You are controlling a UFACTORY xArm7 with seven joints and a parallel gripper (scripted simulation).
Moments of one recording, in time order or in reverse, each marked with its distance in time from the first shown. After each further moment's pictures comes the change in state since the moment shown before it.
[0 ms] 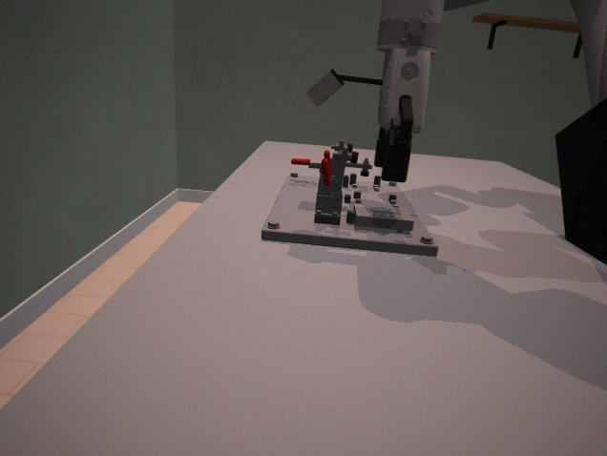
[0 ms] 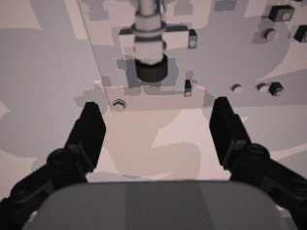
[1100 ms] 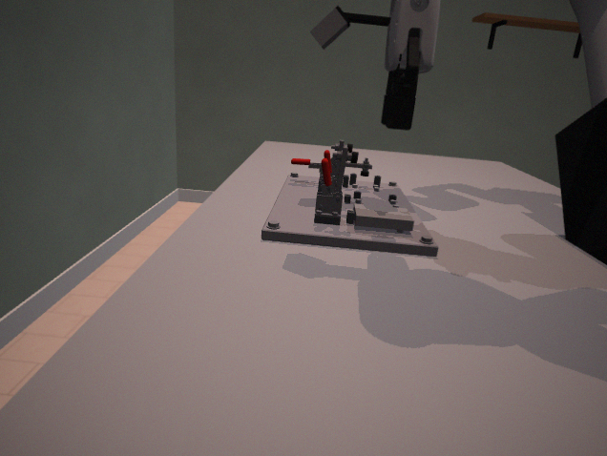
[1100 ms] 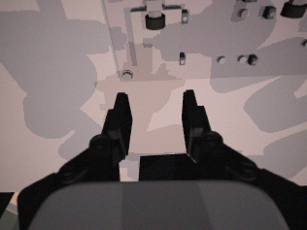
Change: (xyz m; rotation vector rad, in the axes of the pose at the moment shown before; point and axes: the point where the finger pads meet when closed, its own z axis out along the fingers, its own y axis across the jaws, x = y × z) arm 0.000 -0.001 -0.074 0.004 0.000 0.000
